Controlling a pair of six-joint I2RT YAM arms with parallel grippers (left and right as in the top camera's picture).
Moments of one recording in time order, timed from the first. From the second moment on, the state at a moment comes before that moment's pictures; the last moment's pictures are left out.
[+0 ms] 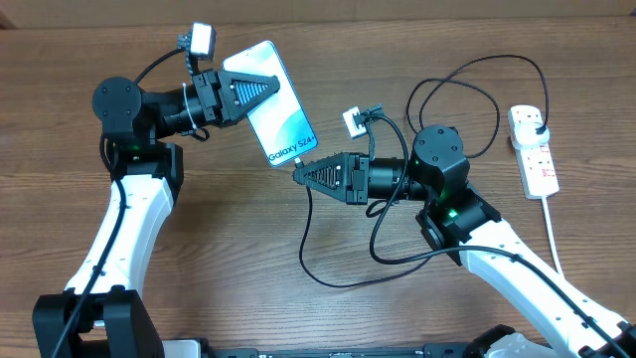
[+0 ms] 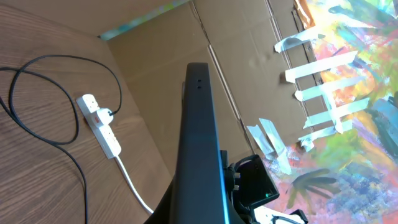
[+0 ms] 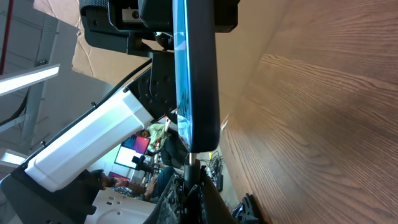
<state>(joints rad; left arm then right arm) 0.03 1.53 1.04 0.80 1.33 -1.45 0.52 1.34 0.84 0.42 -0.96 1.03</state>
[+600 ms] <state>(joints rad) 0.03 1.53 1.04 0.80 1.34 -1.44 0.52 1.34 0.84 0.42 -0.96 1.03</state>
